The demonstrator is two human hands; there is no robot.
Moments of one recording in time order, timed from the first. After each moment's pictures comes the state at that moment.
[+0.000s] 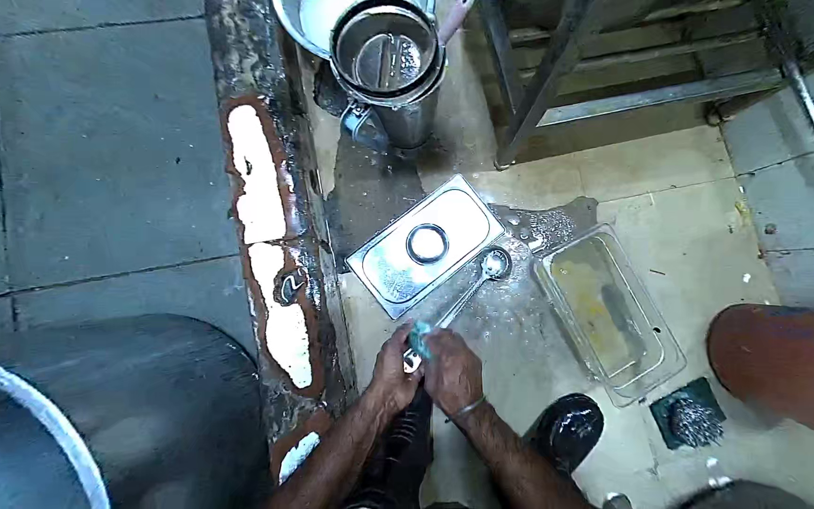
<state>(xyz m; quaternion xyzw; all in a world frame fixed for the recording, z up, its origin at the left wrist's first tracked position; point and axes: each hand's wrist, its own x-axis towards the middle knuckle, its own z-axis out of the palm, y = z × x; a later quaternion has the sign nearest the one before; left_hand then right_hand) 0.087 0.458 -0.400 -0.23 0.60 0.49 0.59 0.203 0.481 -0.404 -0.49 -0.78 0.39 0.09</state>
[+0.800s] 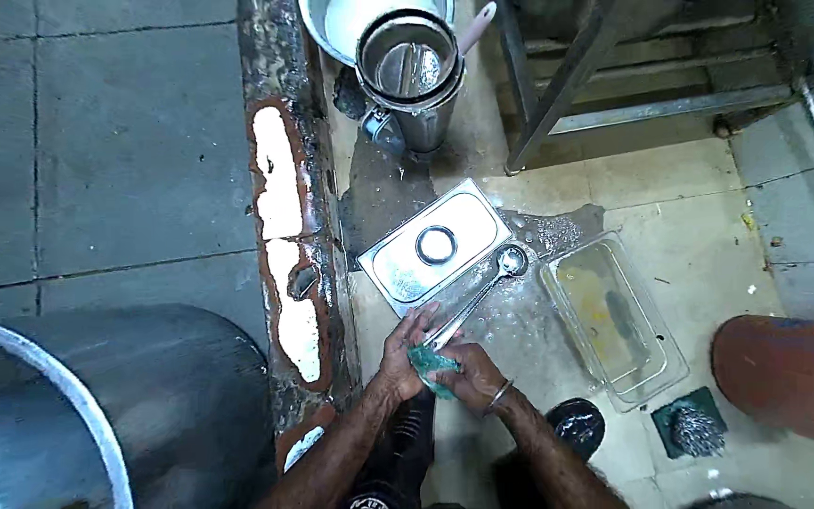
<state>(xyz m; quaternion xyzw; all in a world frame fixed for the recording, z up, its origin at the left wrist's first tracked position) 0.078 0.453 -0.407 -0.14 0.39 0.57 0.71 0.232 0.518 -0.386 -0.33 -0.67 0.66 -0.02</state>
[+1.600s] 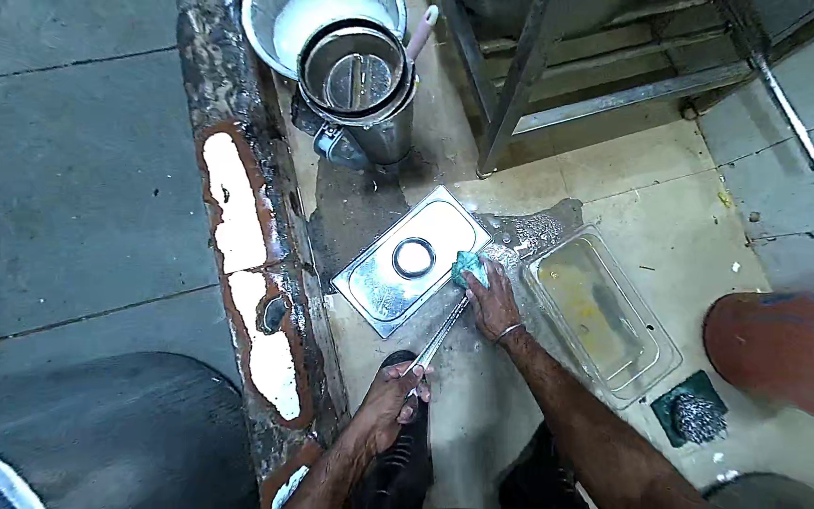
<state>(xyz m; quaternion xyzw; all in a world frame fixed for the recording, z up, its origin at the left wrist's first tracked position) 0.076 0.444 -0.387 -0.06 0.59 0.35 0.72 0.259 0.620 -0.490 -0.48 -0.83 0.30 0.05</state>
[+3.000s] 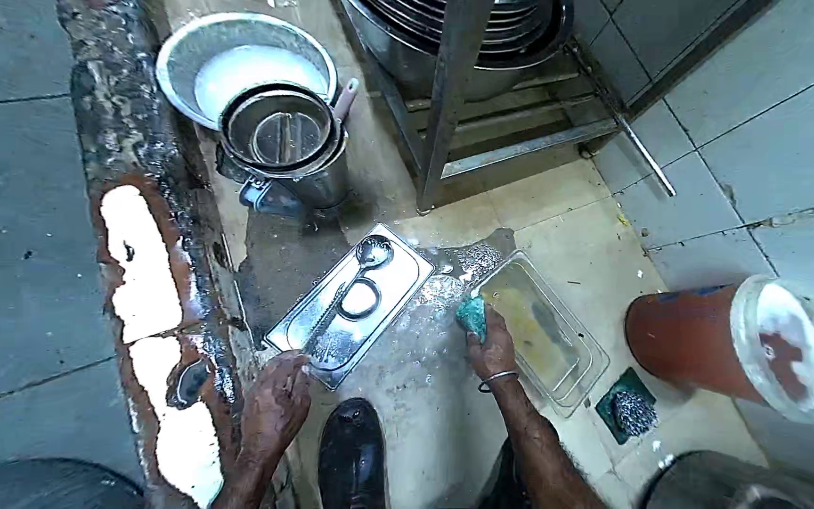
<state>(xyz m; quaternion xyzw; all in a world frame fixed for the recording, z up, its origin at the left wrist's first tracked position) -0.007 0.468 -0.420 0.51 0.80 0.22 0.24 0.308 0.615 -0.398 -0.72 -0.59 0.36 0.06</state>
